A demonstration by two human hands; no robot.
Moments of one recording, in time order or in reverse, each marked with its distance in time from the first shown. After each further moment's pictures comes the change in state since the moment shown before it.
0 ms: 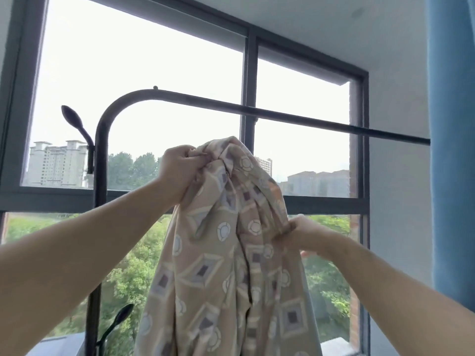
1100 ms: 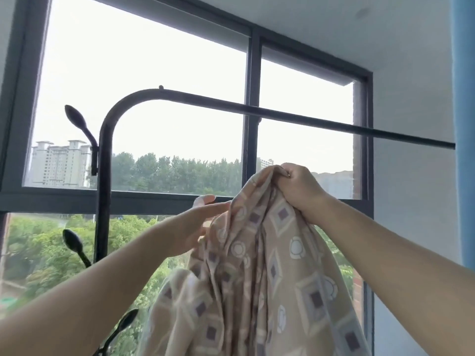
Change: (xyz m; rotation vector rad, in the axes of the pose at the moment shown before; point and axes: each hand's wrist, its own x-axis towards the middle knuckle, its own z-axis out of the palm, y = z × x) left_hand -0.029 -0.056 -0.009 -0.048 -0.615 -0.481; right_hand 0.019 -0.066 -0.021 0.323 0.466 -0.372
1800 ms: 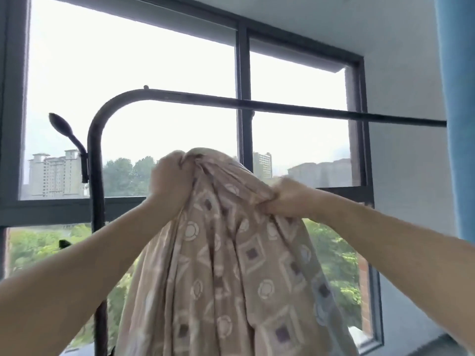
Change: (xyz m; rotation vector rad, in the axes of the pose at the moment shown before) left_hand 0.001 0.048 -0.003 0.639 0.880 0.578; right_hand -0.020 0.001 0.000 -0.424 -0.431 0.029
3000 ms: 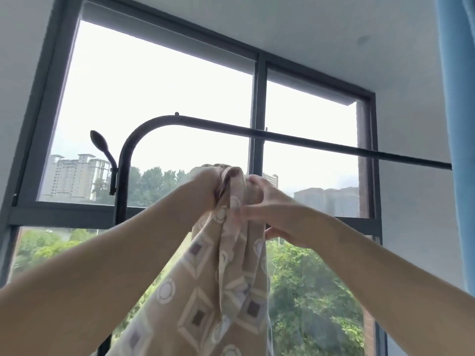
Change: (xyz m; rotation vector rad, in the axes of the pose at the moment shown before) left_hand 0.021 0.049 -0.002 -0.816 -0.338 -0.686; right_hand -0.006 -0.053 -0.002 0.641 -0.120 -0.053
